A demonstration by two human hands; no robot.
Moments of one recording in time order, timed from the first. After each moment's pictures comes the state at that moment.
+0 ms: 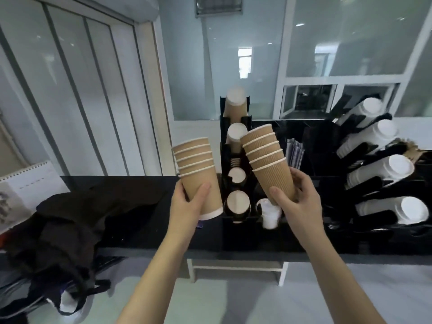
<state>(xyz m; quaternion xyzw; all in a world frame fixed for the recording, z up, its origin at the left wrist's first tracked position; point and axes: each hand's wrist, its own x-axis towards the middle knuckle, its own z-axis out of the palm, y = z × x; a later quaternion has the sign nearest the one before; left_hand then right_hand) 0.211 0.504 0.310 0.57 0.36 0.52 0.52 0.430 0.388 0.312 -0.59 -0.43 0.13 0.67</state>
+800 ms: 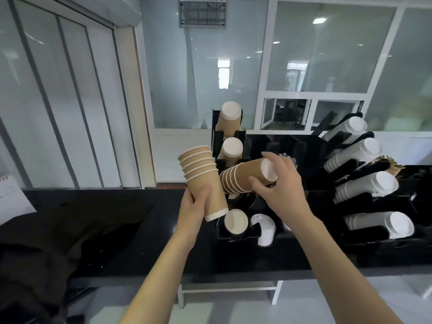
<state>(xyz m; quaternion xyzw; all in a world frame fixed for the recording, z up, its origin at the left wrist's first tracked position) 0.249 0.570 0.309 0.56 0.33 0.45 0.62 0.439 0.461 0.363 -0.68 -0.53 -0.09 0.49</state>
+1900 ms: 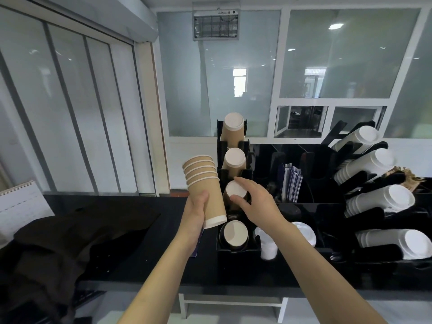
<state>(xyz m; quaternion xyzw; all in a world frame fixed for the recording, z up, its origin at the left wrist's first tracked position) 0.262 0.571 0.319 0.53 0.37 0.43 0.63 0.454 0.520 0.327 -0.68 -0.62 0.03 0.40</state>
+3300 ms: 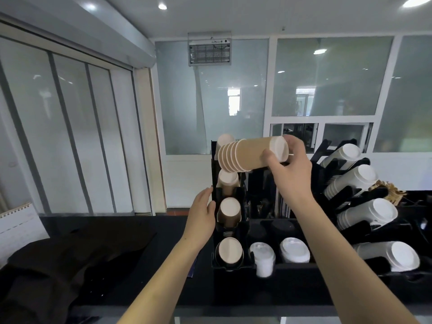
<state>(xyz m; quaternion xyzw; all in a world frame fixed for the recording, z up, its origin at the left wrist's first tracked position) 0.289 0.584 0.345 0.77 0.37 0.42 0.32 0.472 0.466 0.454 -0.56 -0.45 -0.05 0.69</state>
